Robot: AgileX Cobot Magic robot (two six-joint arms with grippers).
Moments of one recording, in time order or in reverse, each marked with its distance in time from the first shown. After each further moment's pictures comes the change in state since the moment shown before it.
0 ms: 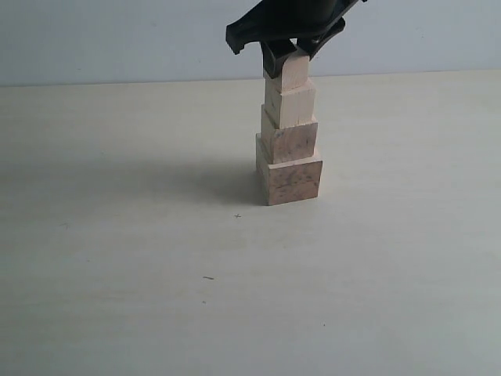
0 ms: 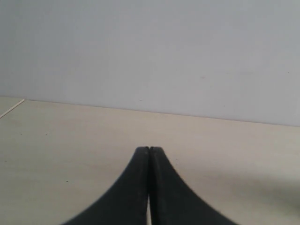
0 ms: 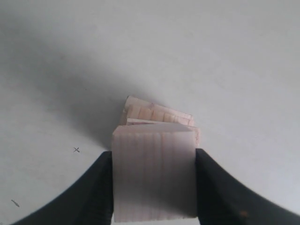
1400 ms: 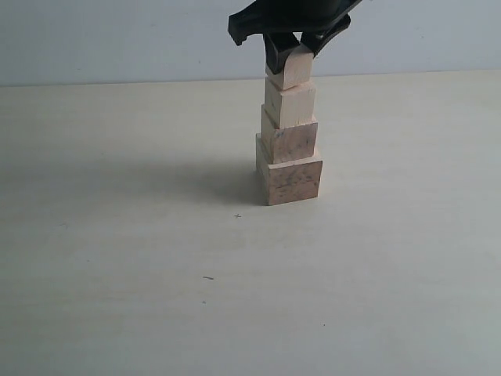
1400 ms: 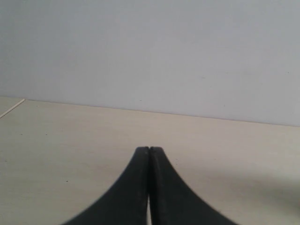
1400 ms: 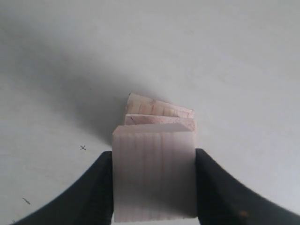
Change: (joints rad) left arm 0.000 0.000 0.000 0.000 0.000 0.000; right arm -0.010 -0.016 0.000 0.027 0.014 0.024
